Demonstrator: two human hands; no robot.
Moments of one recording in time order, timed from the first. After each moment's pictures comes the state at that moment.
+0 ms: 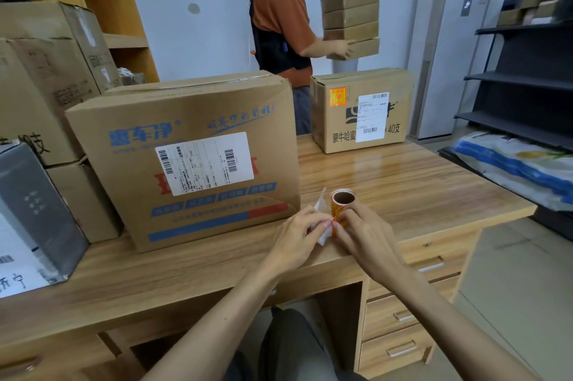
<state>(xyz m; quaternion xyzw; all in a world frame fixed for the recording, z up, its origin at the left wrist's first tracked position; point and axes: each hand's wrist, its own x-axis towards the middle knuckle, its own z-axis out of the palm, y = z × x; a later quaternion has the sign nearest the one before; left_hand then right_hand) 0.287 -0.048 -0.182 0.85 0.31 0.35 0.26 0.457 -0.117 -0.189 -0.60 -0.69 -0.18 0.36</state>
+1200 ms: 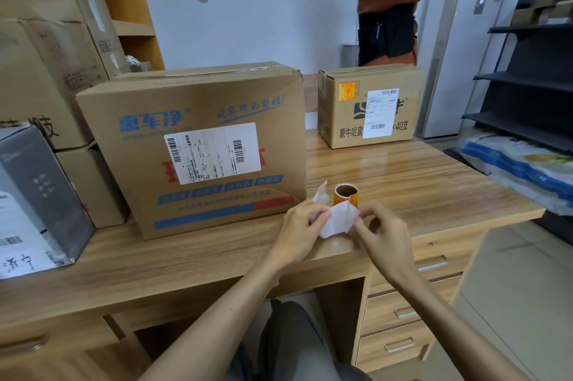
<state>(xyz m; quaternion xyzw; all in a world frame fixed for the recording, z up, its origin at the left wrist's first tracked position) 0.288 -0.053 -0.179 0.80 0.36 0.39 0.28 0.451 -0.138 -0.177 -0.66 -0.56 0.03 0.51</state>
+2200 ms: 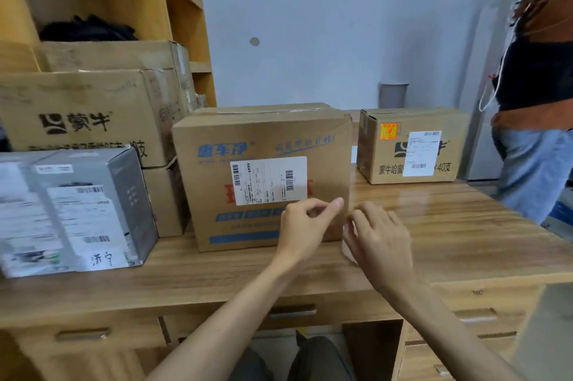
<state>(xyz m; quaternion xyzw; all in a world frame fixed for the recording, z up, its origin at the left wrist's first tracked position) 0.225 -0.091 -0.086 0.66 0.42 0.52 0.33 0.371 -0.126 -0.109 -0.50 -0.67 -0.38 0.40</state>
